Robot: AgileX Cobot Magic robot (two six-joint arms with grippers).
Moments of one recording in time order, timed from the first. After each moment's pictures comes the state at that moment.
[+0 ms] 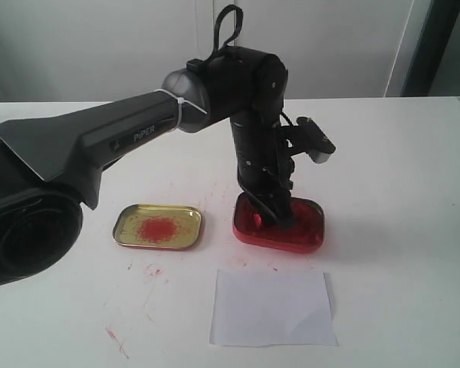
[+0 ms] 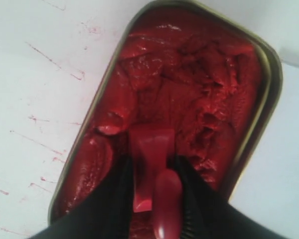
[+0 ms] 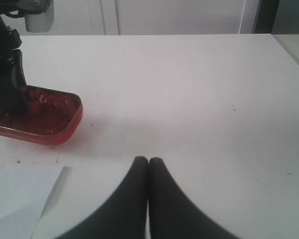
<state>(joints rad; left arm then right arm) -0.80 2.39 -2.27 -0.10 1.32 0.54 0.12 0.00 -0.01 -0.02 0.36 0.11</state>
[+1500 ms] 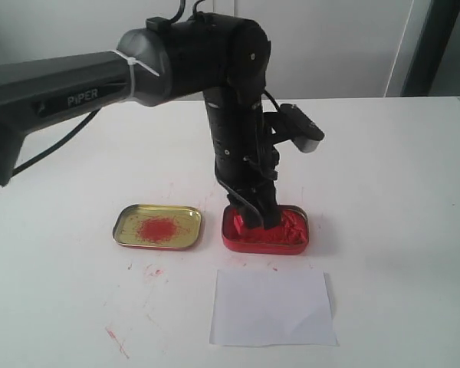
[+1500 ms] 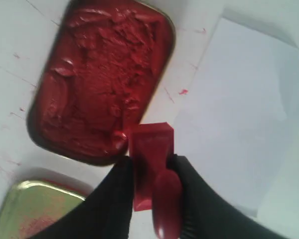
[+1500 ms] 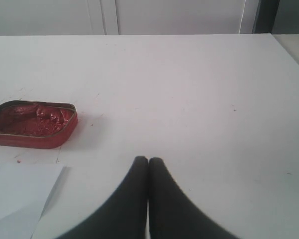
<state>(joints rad) -0.81 2.16 -2.01 -0.11 1.32 0.49 0.12 0.00 -0.01 -0.02 0.36 0.11</state>
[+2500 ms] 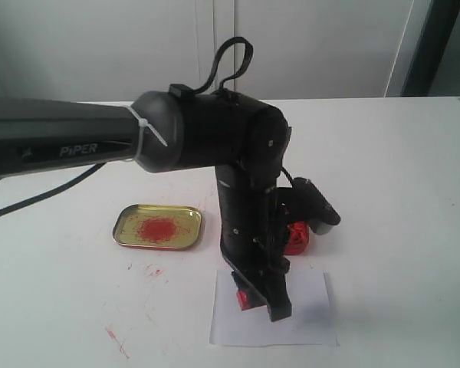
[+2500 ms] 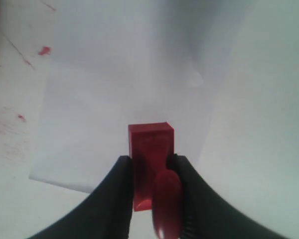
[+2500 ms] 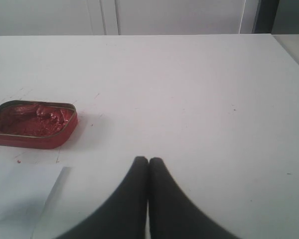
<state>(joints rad) -0.94 2.07 -1.65 -0.13 1.16 0.43 0.12 0.00 -0.01 -0.02 0.36 0.11</state>
